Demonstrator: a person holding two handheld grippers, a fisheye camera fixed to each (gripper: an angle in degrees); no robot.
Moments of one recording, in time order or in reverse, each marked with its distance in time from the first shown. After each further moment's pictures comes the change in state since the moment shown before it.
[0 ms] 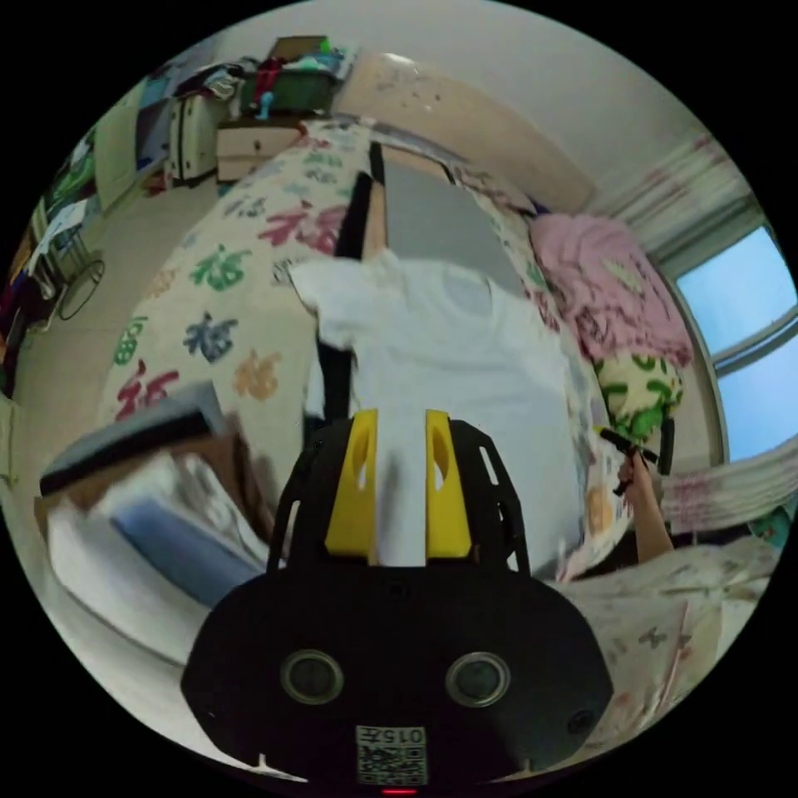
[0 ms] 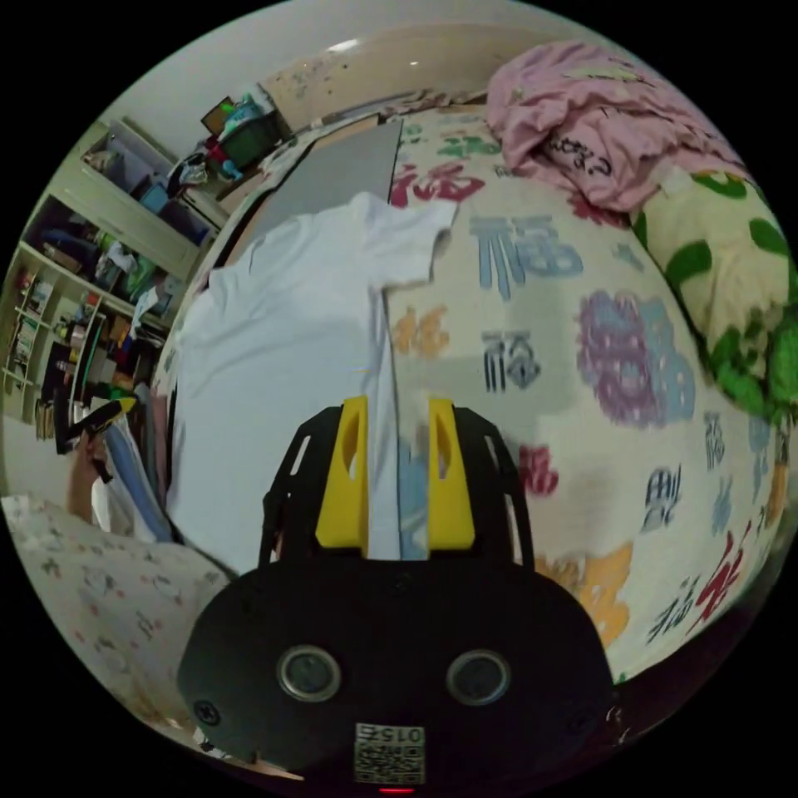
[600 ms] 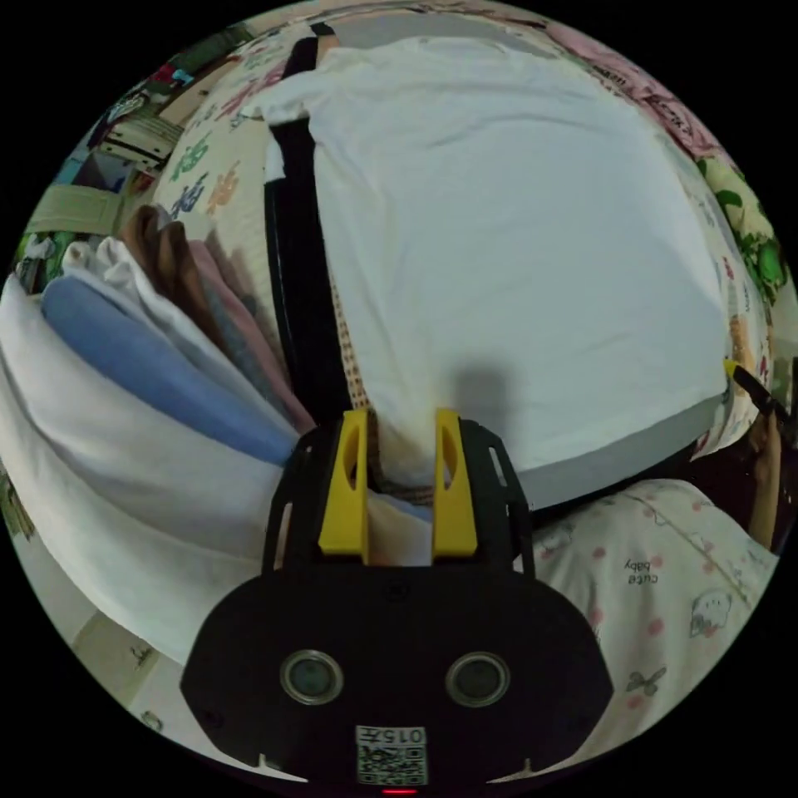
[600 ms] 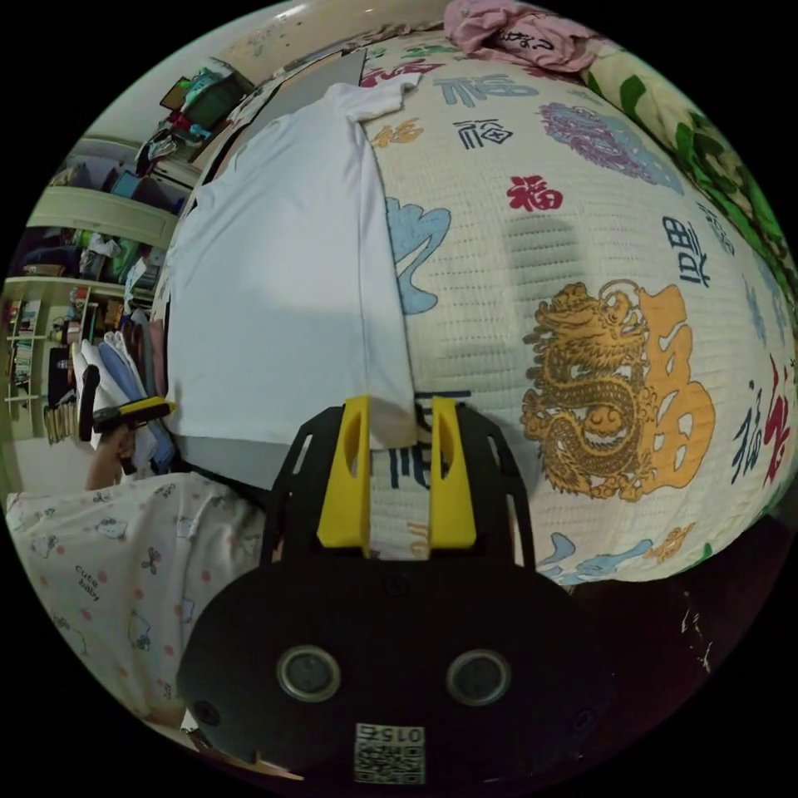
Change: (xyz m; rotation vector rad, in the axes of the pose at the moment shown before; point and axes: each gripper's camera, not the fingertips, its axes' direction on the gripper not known) left arm 0.182 0.079 0.145 -0.479 -0.460 0.136; right arm 0.000 0.135 -0.064 -0.221 -0.039 0.101
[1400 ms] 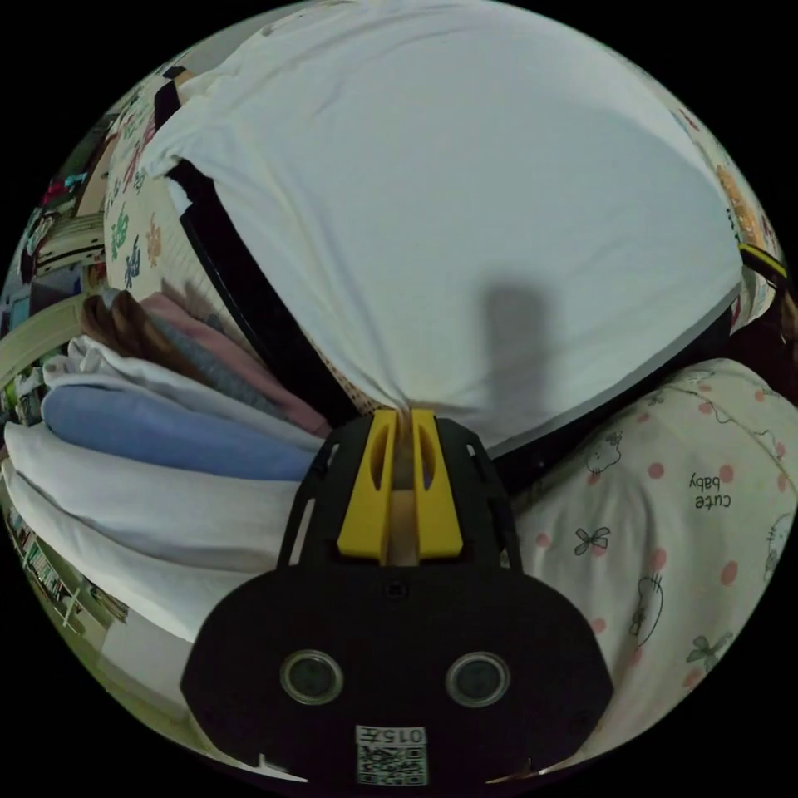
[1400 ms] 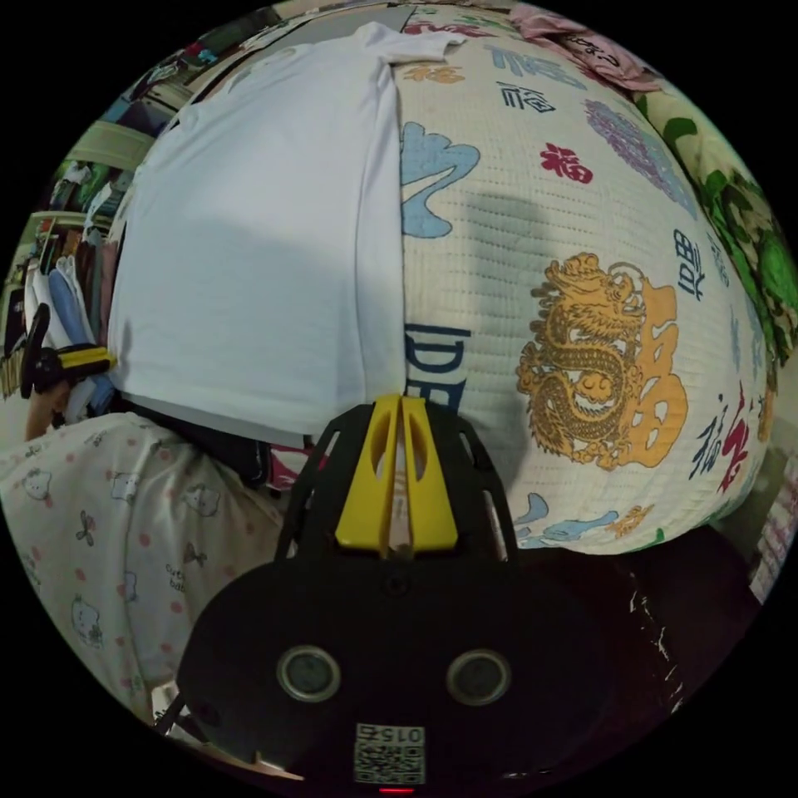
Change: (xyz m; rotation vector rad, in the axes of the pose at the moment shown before) left arm 0.145 -0.057 -0.010 -0.148 -0.147 0.305; right arm 0.006 0.026 0.045 -0.163 0.206 -0.106
